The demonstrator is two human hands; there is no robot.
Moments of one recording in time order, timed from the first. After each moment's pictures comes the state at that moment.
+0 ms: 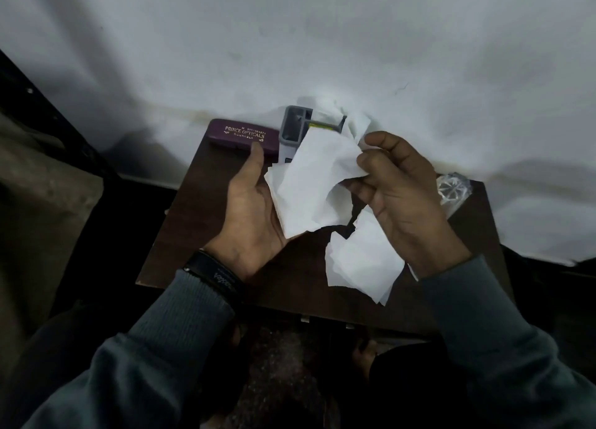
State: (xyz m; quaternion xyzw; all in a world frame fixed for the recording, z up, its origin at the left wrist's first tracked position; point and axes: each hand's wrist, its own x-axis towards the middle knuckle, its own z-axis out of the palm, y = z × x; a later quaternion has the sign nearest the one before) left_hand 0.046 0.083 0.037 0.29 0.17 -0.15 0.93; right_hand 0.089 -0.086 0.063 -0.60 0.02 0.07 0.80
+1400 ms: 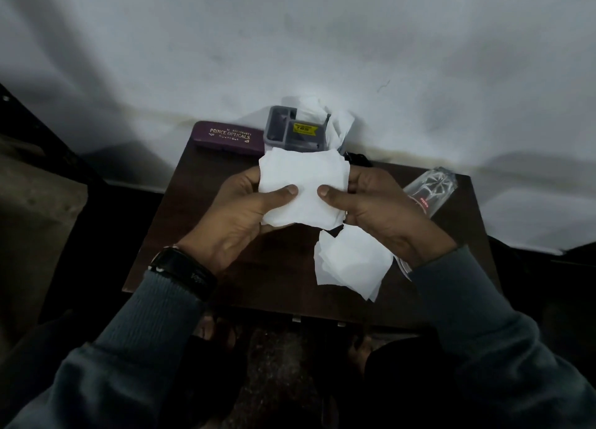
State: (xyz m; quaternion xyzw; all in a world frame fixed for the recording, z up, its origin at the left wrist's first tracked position) left_hand 0.050 0.087 0.031 0.55 0.15 -0.10 0.82; right_hand 0.096 -0.104 0.047 -0.73 -0.03 0.23 0.64
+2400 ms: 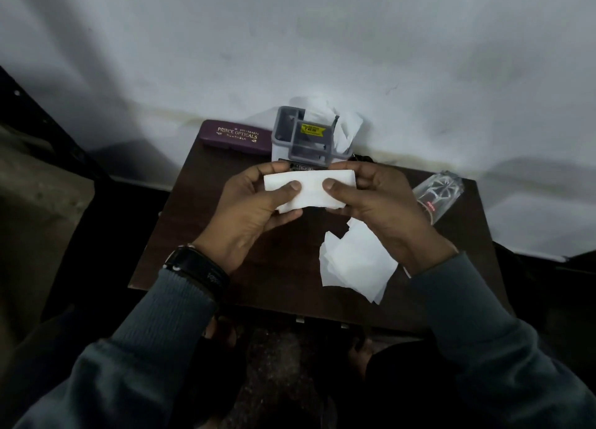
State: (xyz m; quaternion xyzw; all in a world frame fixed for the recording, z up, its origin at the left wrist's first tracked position) left_hand 0.050 0.086 0.033 0.53 0.22 -0.05 0.82; right_hand 0.093 -0.096 0.045 -0.73 0.01 0.16 0.67
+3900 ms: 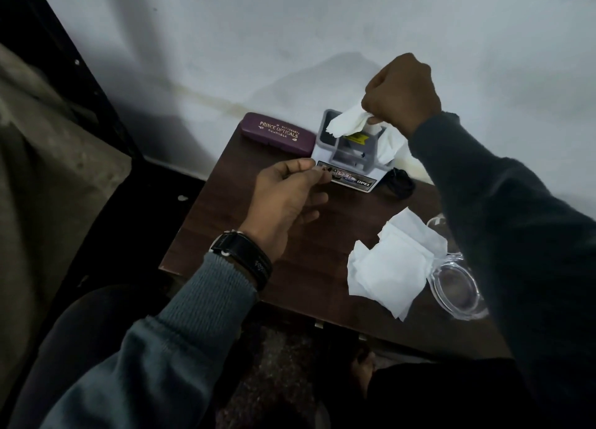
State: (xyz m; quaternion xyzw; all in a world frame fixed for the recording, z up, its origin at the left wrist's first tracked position) left_hand 0.054 0.100 0.034 0.53 0.27 -0.03 0.80; right_hand 0.232 -0.011 0.098 -0.96 -0.04 -0.01 0.27
